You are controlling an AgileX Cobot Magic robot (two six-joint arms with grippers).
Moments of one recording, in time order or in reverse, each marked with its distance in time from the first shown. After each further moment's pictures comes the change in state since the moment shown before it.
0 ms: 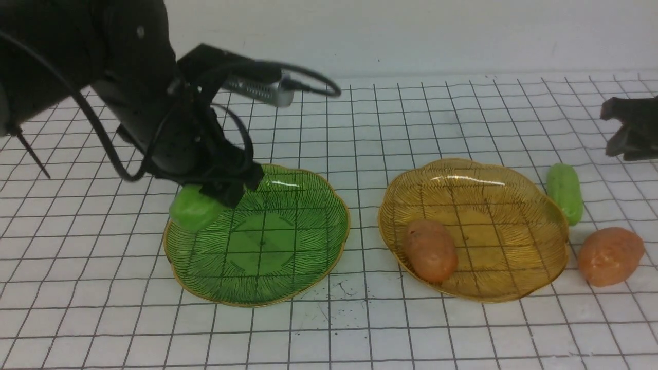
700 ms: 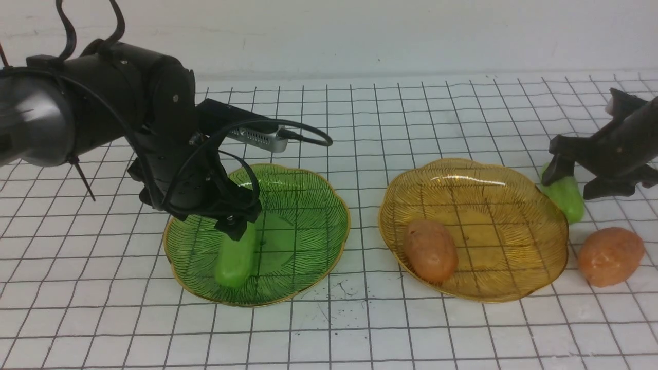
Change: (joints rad) right arm 0.030 0.300 -0.170 0.056 0.050 -0.018; left arm 0.020 0.109 0.043 0.036 -0.087 -0.047
